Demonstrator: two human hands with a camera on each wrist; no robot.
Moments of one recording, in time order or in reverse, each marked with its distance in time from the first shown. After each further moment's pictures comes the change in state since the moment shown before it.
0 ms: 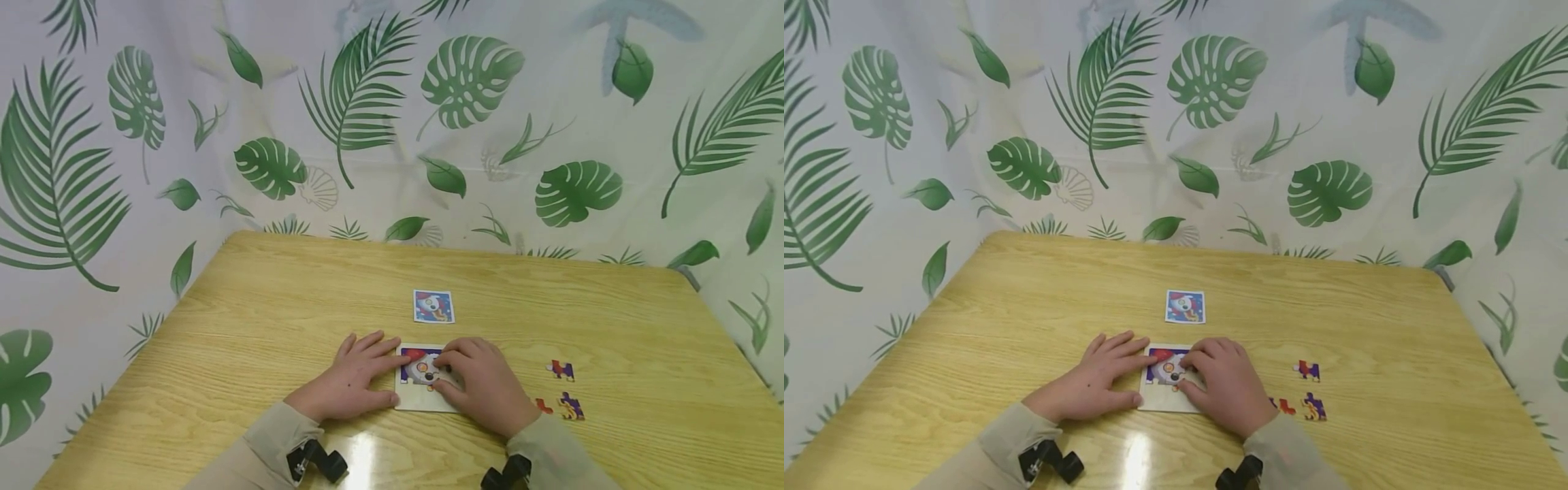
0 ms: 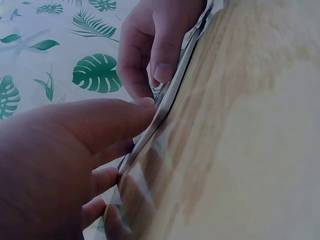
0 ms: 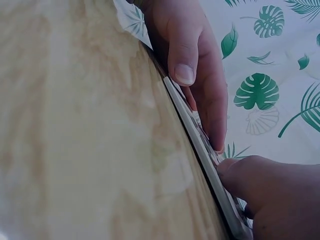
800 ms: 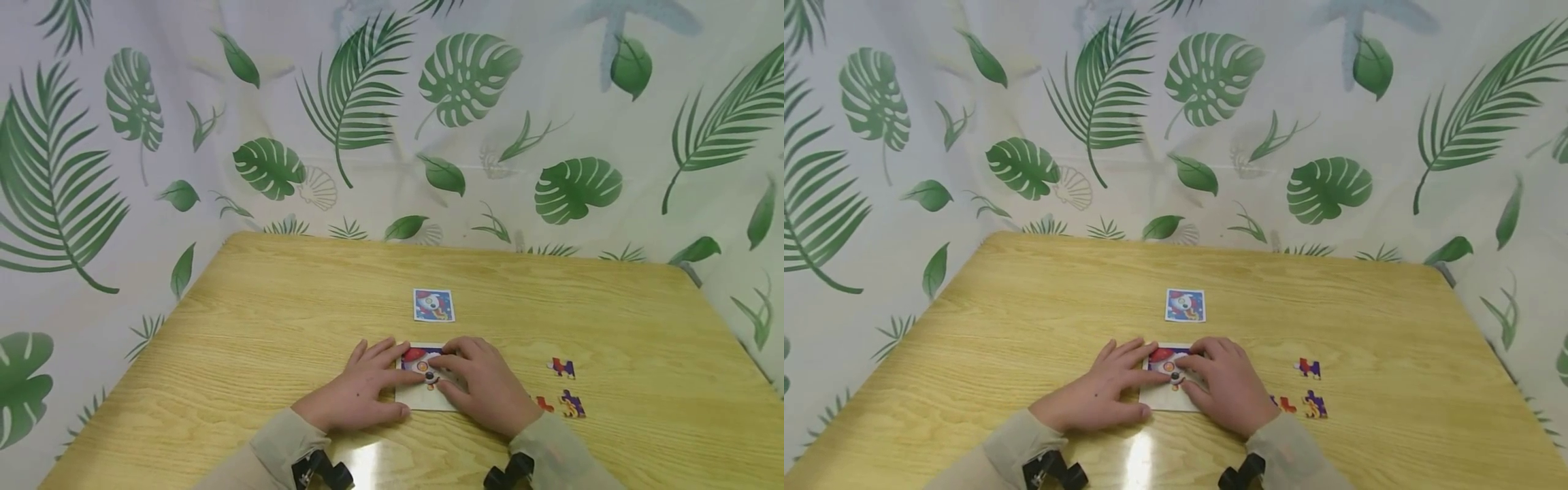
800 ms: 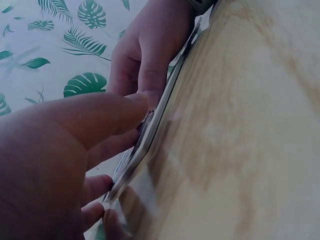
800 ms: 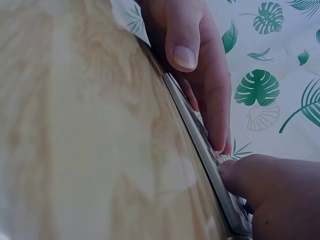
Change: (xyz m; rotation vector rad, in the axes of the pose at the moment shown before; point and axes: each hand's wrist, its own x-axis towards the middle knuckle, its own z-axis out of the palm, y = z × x) left_hand 0.000 0.016 0.005 -0.042 -0.056 0.037; right_hand -0.002 -0.001 -0.004 0.028 -0.067 0.012
